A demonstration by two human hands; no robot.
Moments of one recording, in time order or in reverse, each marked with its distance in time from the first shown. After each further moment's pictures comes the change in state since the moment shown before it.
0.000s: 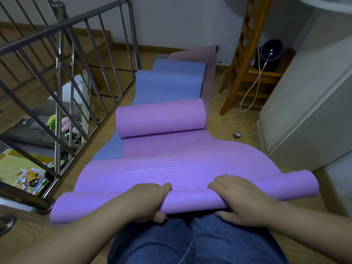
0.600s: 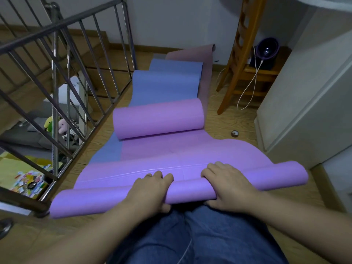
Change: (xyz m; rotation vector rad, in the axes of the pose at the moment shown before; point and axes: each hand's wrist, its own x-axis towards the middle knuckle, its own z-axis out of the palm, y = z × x) left_hand 0.016 0.012 0.005 0.122 0.264 -0.127; right_hand 0.028 0.005 0.011 -0.011 0.077 0.085
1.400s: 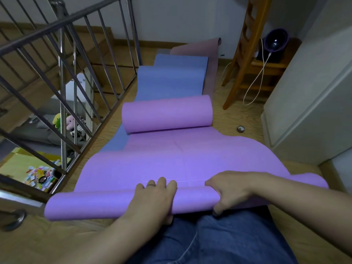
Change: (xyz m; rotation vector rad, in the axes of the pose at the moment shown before) left_hand -0.038 0.019 -0.004 0.120 -0.077 -0.004; right_hand 0.015 -0.016 -0.042 0.258 -0.683 -0.020
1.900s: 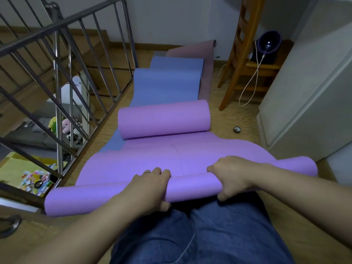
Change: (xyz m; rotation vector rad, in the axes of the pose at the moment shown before) left_hand 0.022 -0.022 -0.015 -0.165 -0.063 0.032; right_hand -0.010 0.008 -0.015 -0.216 0.194 0.096
